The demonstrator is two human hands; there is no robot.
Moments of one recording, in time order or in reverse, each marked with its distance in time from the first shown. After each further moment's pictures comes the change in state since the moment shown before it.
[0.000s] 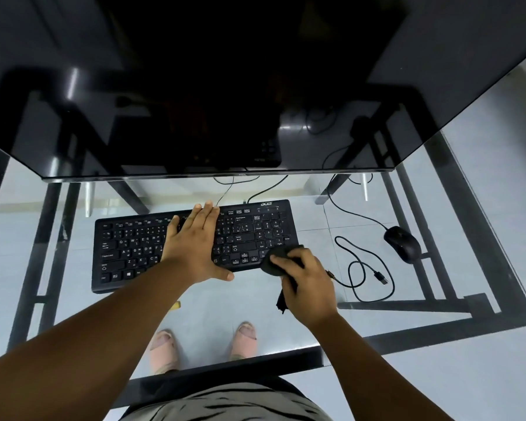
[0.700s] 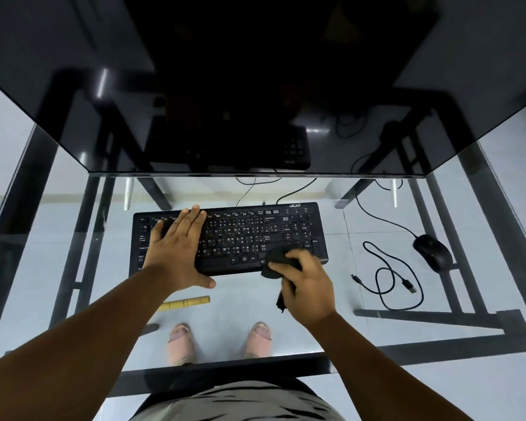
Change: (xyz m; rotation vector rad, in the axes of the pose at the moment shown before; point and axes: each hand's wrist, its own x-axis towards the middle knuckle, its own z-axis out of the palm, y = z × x) left_hand -0.034 -0.071 0.006 0.043 0.033 -0.079; right_hand 0.011 -0.045 0.022 -0.009 -0.020 -0.102
